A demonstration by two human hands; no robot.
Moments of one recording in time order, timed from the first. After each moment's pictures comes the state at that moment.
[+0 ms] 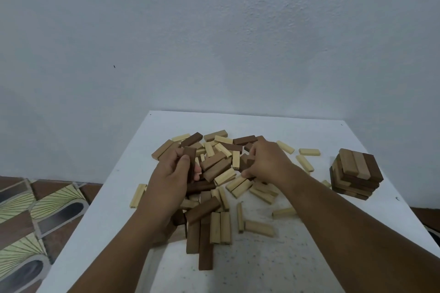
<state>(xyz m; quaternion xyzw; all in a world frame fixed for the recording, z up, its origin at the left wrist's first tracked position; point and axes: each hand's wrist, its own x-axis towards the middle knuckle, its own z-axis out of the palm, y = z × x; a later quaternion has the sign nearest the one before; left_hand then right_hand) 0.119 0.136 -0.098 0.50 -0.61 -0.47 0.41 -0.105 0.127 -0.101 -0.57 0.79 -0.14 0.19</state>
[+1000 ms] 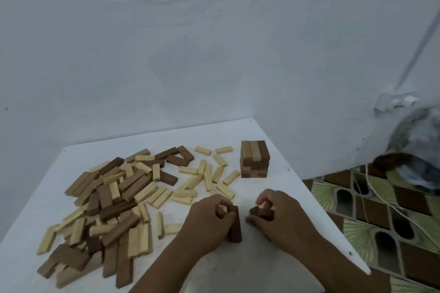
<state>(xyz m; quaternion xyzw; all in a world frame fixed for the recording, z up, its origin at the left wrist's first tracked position) -0.041 0.244 -0.122 0.40 -0.84 -0.36 0.12 -0.192 0.360 -0.131 -0.44 0.83 -0.30 0.16</state>
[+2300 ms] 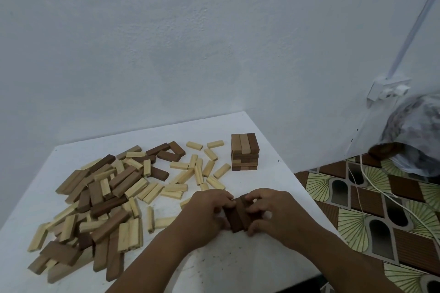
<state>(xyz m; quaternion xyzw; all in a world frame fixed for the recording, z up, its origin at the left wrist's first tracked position) -0.047 0.237 -0.134 0.21 -0.93 -0.28 0.11 -0.214 0.374 -0.135 -0.62 0.73 -0.24 0.15</state>
